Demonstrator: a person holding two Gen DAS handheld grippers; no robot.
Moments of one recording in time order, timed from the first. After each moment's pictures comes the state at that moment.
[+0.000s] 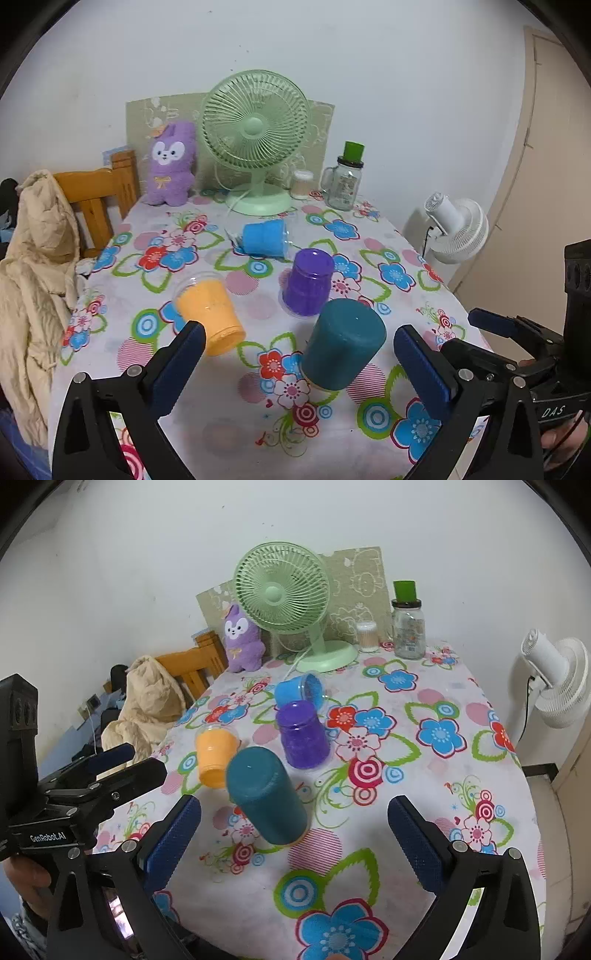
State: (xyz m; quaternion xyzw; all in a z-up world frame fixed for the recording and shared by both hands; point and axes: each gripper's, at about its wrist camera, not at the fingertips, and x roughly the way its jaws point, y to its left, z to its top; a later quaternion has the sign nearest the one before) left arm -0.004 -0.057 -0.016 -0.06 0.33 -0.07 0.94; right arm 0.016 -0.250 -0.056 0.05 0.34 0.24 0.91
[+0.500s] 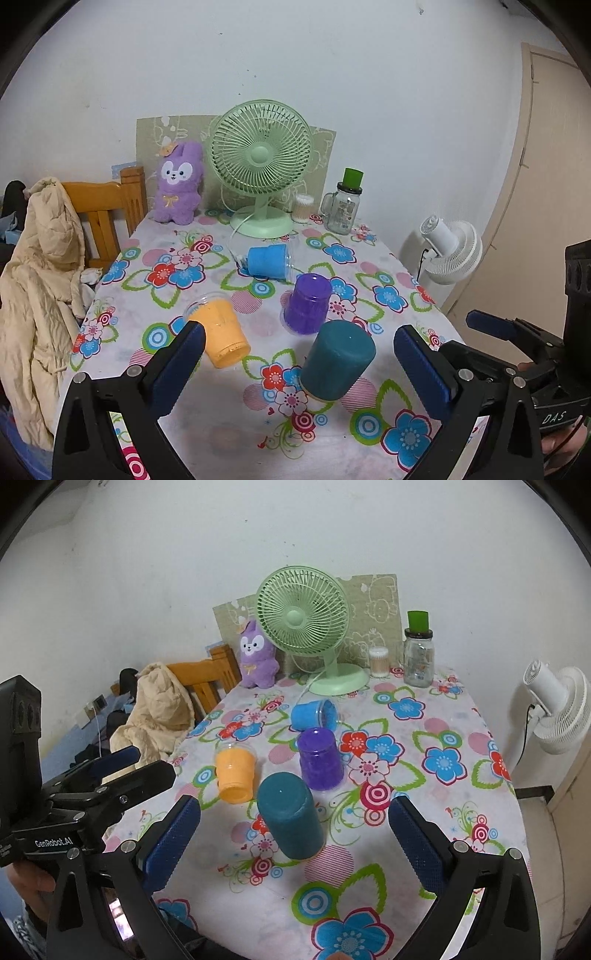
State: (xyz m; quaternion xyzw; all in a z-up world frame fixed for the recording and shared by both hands) left arm -0.021 -0.048 0.006 -0.07 0.29 -0.06 0.95; right arm -0.001 -0.237 -0.025 0.03 0.31 0.25 0.92
